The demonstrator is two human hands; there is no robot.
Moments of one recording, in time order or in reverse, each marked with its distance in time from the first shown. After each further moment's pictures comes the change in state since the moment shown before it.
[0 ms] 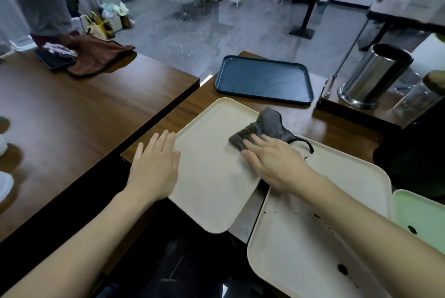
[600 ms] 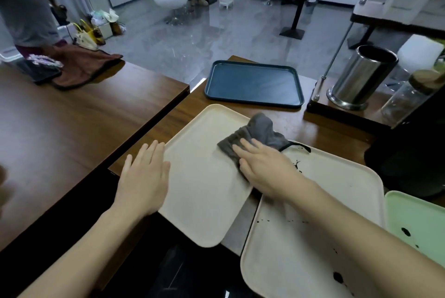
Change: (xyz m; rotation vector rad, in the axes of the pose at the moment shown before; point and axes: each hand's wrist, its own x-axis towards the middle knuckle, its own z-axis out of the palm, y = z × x) left_hand 0.002 0.000 0.002 -0.026 0.014 0.006; right_hand 0.003 0.001 0.006 0.056 -0.022 0.000
